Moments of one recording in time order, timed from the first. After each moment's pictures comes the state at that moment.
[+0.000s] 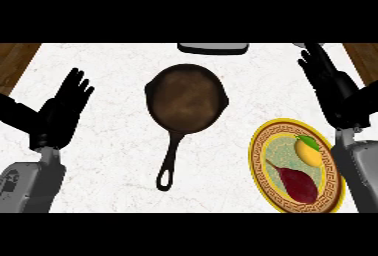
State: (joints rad) left arm -0.27 0.31 0.00 -1.44 0.40 0.14 0.19; right arm -0.41 -0.39 0.06 -1.47 -0.23 -0.08 0.15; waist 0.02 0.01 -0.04
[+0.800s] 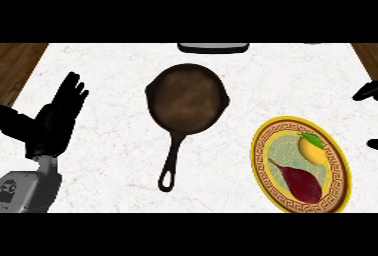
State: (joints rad) left arm -0.22 0.33 -0.03 -1.50 0.31 0.17 0.17; right arm -0.34 -0.77 -0.09 -1.34 -0.28 0.69 -0.46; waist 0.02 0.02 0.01
